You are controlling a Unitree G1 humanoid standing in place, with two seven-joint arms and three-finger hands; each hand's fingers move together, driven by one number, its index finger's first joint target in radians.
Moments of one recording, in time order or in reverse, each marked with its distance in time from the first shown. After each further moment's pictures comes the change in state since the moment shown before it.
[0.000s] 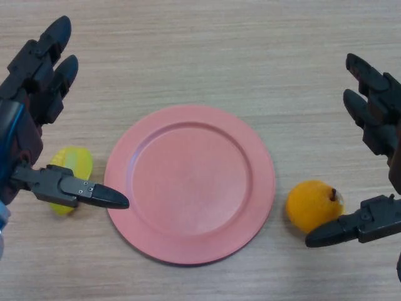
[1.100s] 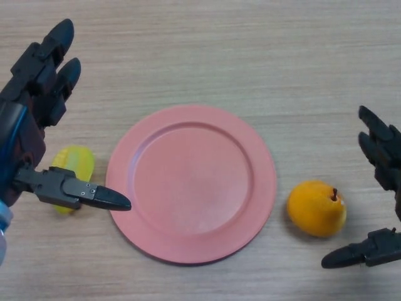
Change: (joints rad) left arm 0.007 -0.005 -0.009 0.001 0.001 0.000 0.001; right arm 0.099 0.021 -0.073 0.611 -0.044 -0.689 -0.042
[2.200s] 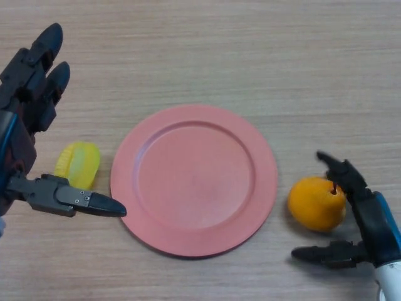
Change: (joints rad) left arm 0.043 -0.019 0.032 -0.069 0.002 0.005 0.000; right arm -0.134 0.000 0.155 0.499 -0.357 -0.253 -0.348
